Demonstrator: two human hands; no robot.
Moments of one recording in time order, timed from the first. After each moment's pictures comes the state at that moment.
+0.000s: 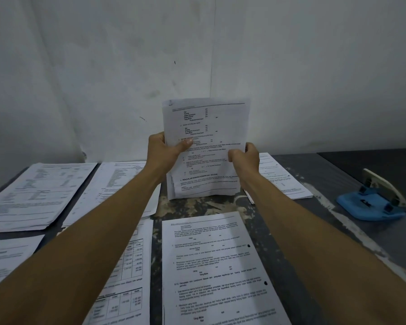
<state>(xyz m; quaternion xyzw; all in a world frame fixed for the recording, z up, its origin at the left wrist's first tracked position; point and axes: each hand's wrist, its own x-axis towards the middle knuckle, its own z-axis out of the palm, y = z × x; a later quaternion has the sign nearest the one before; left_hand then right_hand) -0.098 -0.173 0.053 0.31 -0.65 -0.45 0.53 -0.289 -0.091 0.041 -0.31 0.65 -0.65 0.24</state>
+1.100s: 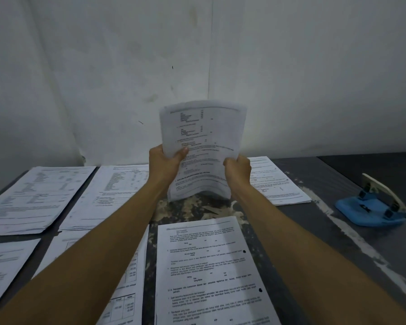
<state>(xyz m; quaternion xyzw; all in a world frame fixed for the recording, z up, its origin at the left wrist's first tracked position) -0.113 -0.161 0.036 0.34 -0.61 -0.44 0.56 -0.277 -0.089 0.031 -0.33 0.67 -0.63 0.23</state>
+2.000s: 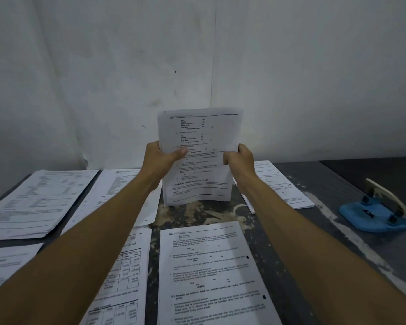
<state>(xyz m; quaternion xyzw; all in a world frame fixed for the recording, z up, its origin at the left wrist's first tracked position) -0.091 -0.182 0.056 0.34 -0.65 -0.46 0.50 -0.285 -0.098 0.057 -0.36 0.63 -0.65 0.25</state>
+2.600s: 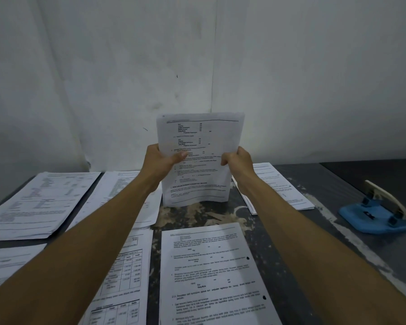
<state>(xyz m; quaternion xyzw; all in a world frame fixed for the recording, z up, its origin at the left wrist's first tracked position) -0.087 -0.179 0.059 0.36 -0.66 -0.45 0.49 -0.284 -0.096 0.062 -0.38 0.62 -0.62 0.29</state>
